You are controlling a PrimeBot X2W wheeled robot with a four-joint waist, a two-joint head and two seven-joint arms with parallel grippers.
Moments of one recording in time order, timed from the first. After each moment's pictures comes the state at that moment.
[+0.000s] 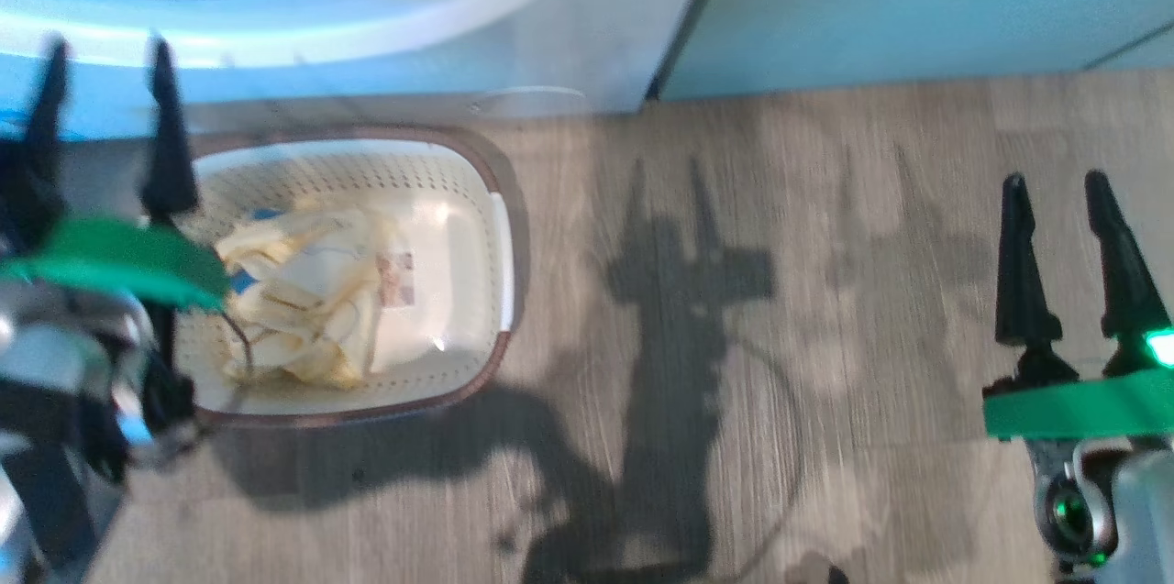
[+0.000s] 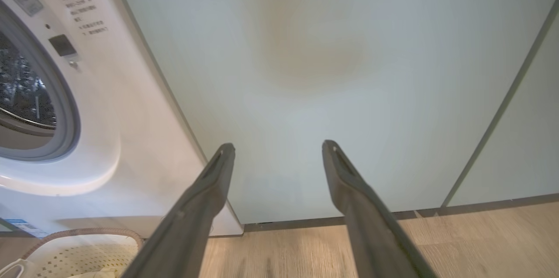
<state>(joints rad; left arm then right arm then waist) -0.38 0.64 -0.19 -0.10 -0.56 0.38 -0.15 -0.20 -0.04 0.04 0.02 0.26 0.13 -0.26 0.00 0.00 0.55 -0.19</state>
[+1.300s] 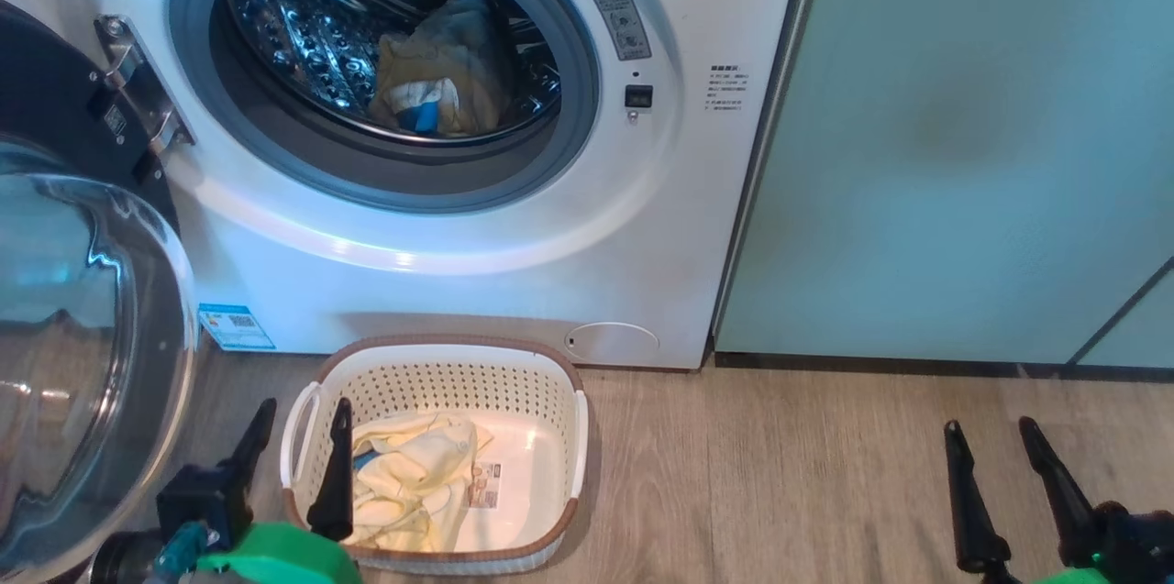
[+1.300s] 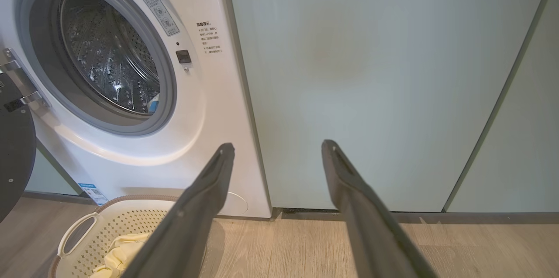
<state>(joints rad) 0.12 0.46 -0.34 -0.10 -0.53 0.40 -0.25 0.18 -0.04 0.03 0.00 0.15 0.13 -0.20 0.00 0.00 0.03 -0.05</state>
